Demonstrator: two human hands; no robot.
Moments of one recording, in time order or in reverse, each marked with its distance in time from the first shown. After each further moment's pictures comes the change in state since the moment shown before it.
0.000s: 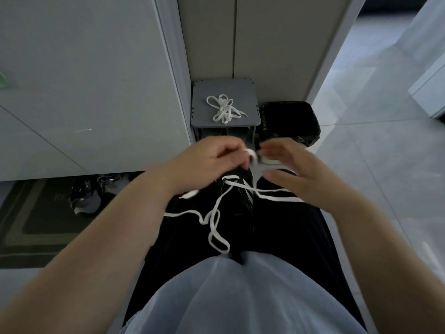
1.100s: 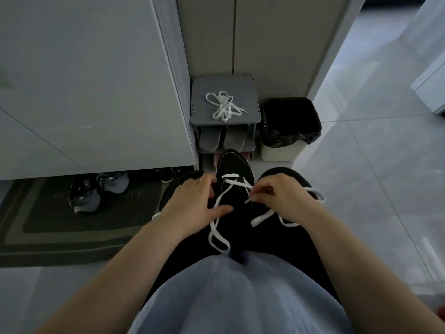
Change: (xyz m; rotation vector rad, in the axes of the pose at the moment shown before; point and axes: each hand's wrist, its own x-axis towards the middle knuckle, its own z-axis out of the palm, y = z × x) left_hand -0.026 -0.073 0.041 0.536 0.126 -0.356; right_hand 0.014 0.040 0.042 -0.281 -0.079 0.222
